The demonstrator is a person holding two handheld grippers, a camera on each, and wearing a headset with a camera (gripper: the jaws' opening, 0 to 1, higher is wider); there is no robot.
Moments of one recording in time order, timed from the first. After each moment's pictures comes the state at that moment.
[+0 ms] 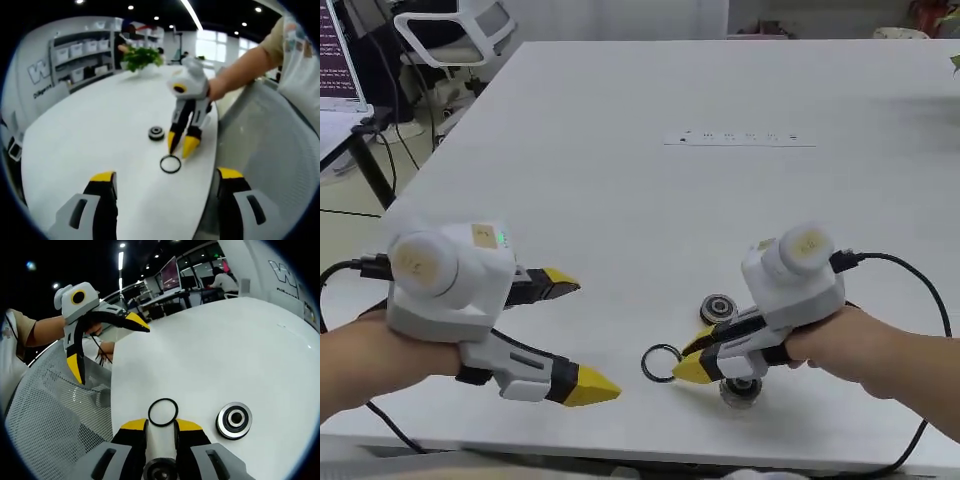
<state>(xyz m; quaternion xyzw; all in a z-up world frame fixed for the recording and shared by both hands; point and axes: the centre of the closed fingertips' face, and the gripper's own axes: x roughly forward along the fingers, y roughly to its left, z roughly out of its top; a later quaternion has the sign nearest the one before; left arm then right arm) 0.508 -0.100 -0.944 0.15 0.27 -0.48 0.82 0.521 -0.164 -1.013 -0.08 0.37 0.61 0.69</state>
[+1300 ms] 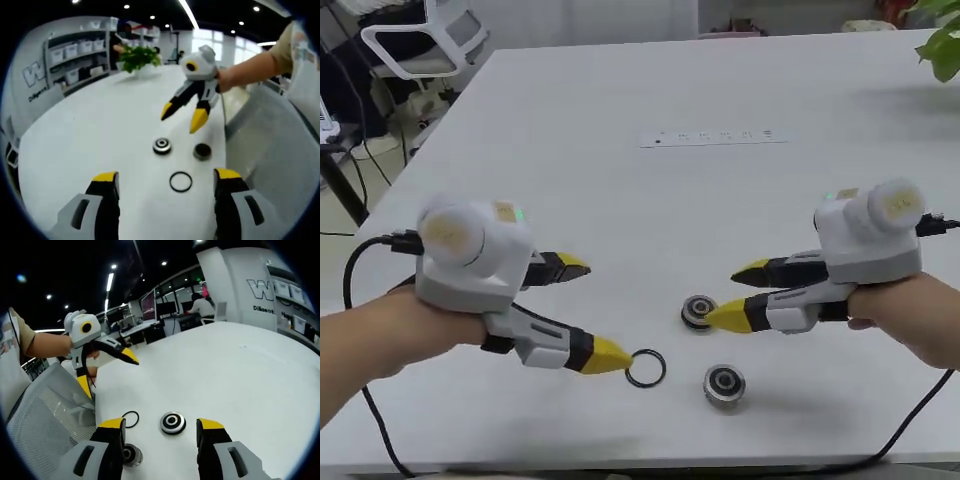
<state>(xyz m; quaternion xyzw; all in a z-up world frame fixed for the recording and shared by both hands) 0.549 -0.129 -0.942 0.15 0.27 -0.50 0.81 0.575 -0.225 -0.960 -0.05 0.29 0.54 0.79</state>
